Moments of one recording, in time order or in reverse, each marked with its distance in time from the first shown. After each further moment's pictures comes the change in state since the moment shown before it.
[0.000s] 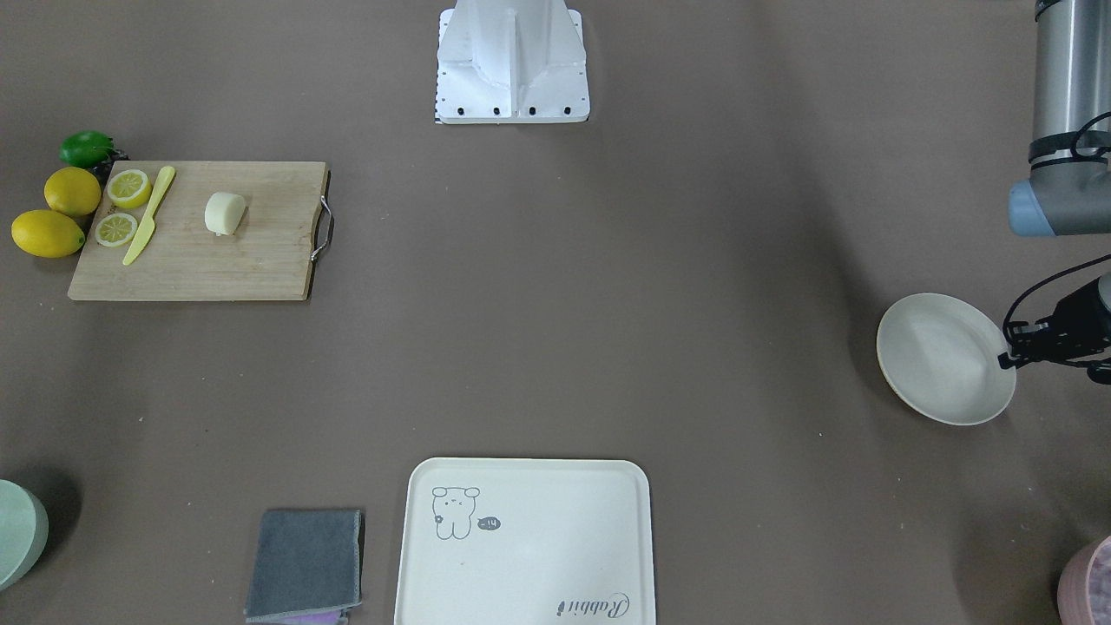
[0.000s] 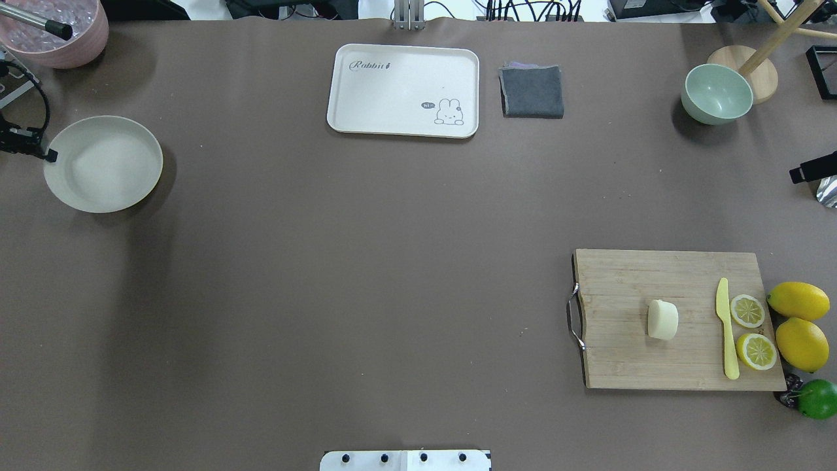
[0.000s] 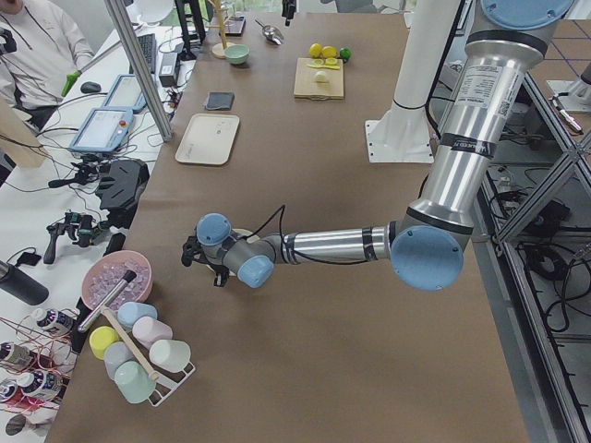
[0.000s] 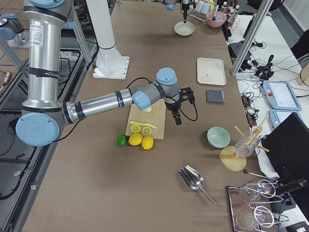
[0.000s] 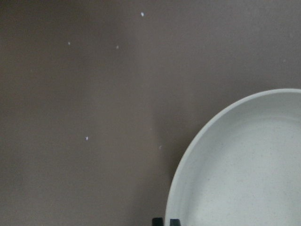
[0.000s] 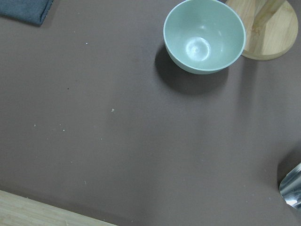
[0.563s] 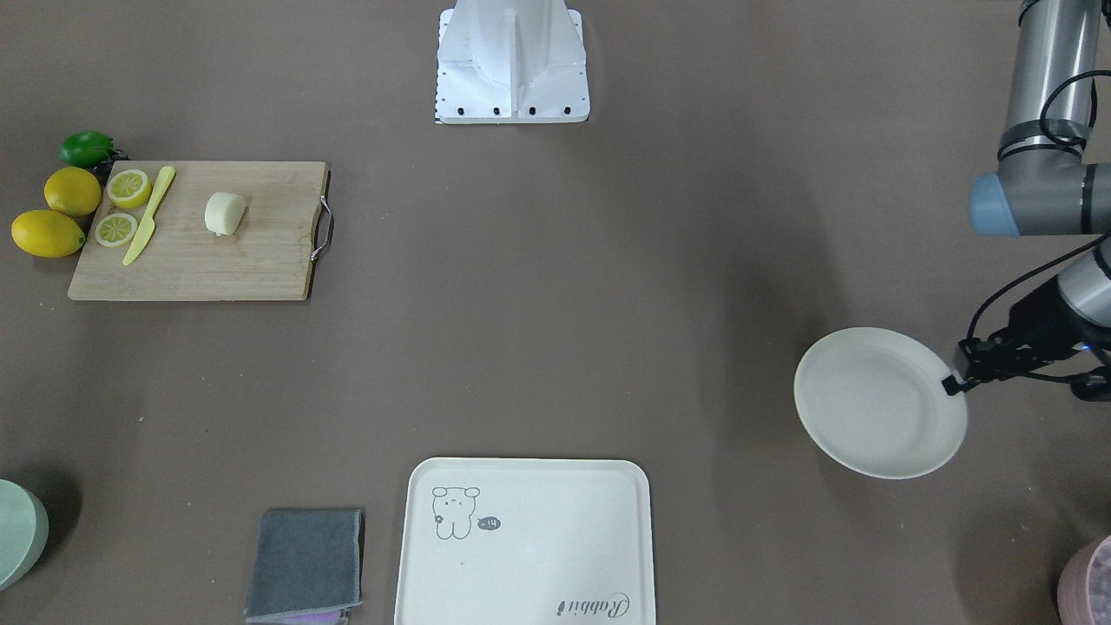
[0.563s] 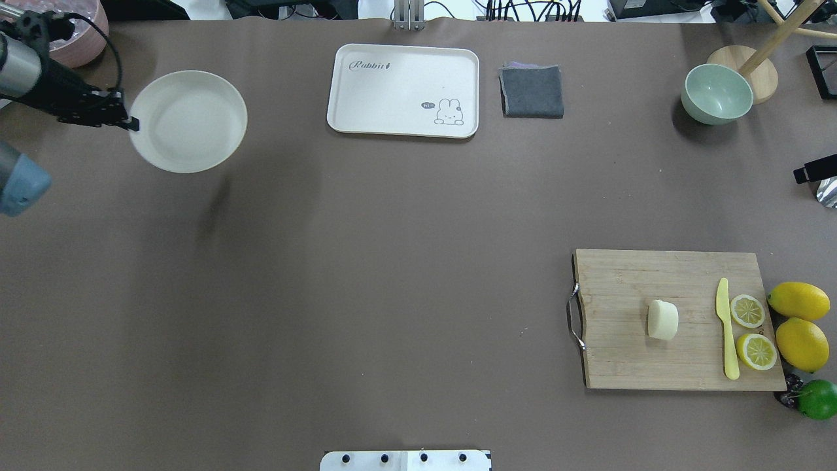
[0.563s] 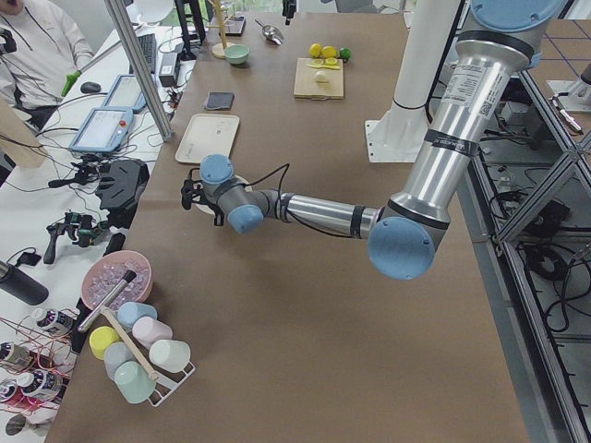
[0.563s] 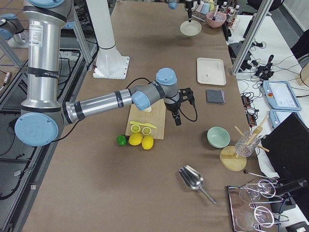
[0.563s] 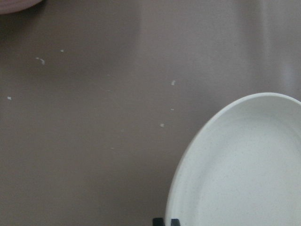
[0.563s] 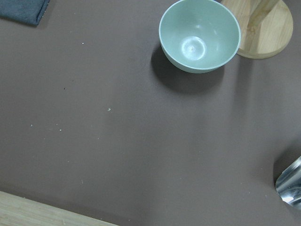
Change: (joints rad) left arm 0.139 -0.089 -0.204 0.000 0.036 -0.445; right arm 0.005 -0.005 0.001 0.000 -0.001 0.003
